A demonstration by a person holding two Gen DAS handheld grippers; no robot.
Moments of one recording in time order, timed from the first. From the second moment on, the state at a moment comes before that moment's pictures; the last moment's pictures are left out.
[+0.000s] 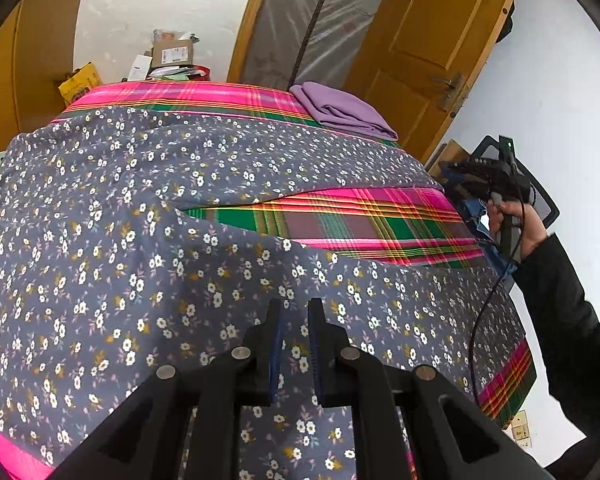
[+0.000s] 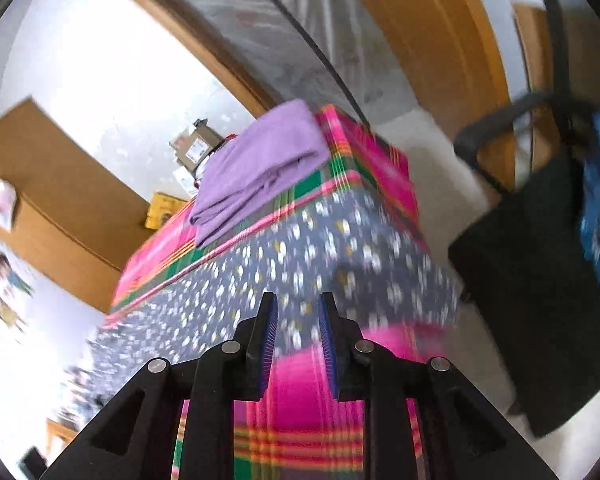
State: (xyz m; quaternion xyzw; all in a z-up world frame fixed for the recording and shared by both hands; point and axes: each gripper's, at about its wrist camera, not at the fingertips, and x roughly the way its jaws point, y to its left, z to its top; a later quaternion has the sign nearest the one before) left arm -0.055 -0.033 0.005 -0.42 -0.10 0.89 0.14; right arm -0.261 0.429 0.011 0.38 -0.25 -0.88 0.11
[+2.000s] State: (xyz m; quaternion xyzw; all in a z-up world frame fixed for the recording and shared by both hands) left arm -0.028 -0.220 -0.002 -0.40 -0.14 0.90 -0.10; right arm -0.182 0.174 0.024 0.42 -0.04 -0.85 0.30
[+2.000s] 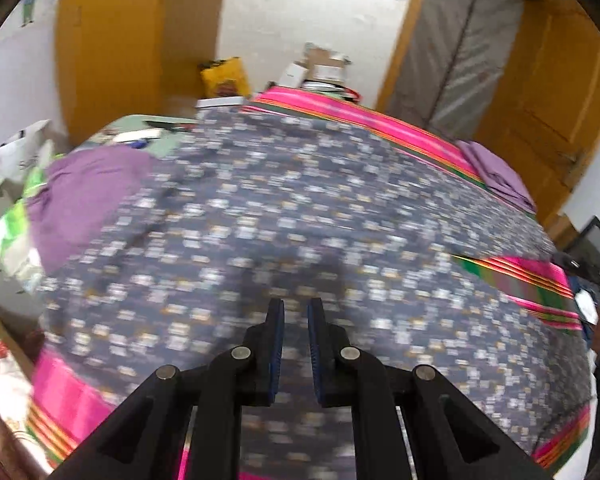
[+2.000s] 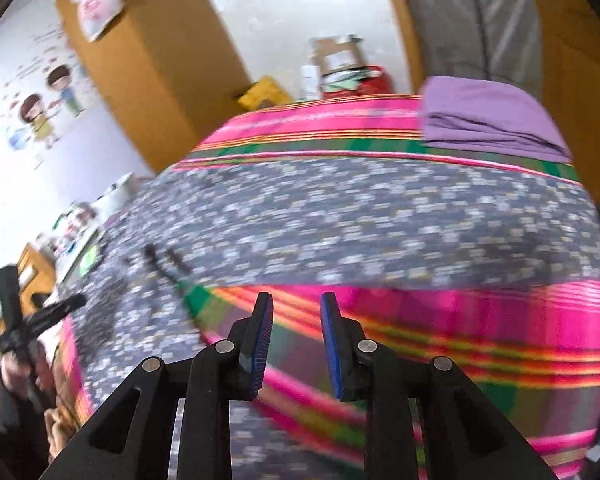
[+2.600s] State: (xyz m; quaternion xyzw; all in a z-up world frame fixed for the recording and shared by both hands) left arm -0.105 -0.319 0.041 -0.38 -0.09 0.92 -0.09; right arm -0.198 0.043 0.060 0.35 0.06 -0.86 0.36
